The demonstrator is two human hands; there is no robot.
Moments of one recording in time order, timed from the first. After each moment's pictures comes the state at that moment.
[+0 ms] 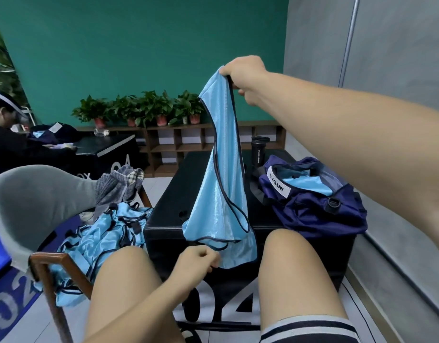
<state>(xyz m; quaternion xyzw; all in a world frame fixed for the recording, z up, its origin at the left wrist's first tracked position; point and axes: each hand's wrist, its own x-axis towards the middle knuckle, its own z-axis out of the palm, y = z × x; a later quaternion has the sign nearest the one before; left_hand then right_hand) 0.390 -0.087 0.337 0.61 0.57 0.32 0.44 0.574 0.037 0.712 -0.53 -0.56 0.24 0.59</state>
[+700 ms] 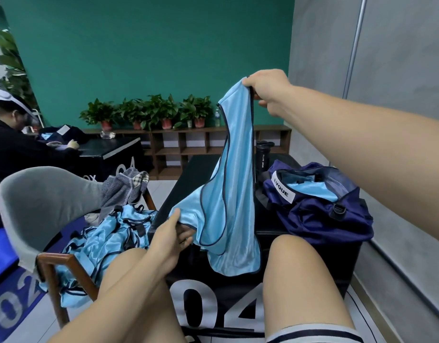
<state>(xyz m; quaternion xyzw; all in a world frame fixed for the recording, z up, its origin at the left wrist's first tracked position) 0.348 -0.040 0.386 0.33 0.46 0.57 0.59 0.609 0.041 0.700 -0.54 -0.53 0.24 0.60</state>
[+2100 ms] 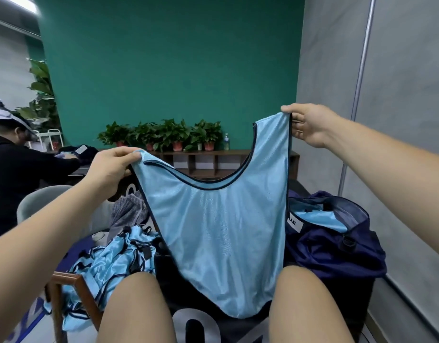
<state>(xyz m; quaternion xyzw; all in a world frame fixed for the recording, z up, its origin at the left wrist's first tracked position) 0.208 0.015 0.598 0.55 0.46 0.64 0.29 0.688 0.016 0.708 -0.44 -0.53 0.41 0.59</state>
